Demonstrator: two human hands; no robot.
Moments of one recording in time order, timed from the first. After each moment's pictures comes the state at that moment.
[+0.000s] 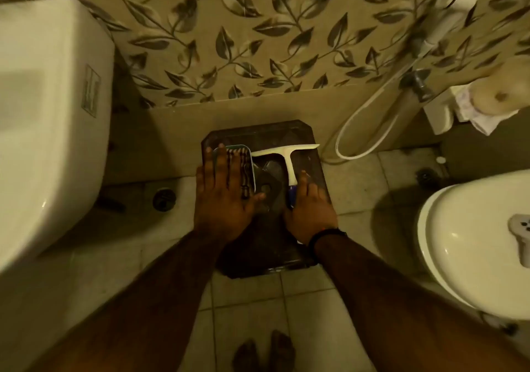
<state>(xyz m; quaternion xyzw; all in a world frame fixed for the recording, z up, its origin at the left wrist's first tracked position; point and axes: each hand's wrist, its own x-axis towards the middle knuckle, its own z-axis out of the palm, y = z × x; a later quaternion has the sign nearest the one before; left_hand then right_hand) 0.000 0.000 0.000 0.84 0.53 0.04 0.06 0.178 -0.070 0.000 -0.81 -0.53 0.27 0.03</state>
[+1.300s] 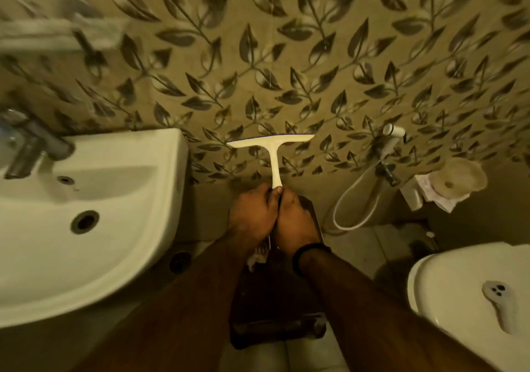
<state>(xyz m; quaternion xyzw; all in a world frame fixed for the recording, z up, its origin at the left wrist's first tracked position) 0.033 0.022 0.199 0.76 0.56 0.18 0.28 0.121 -0.028 0.201 -0.77 -0.55 0.22 0.21</state>
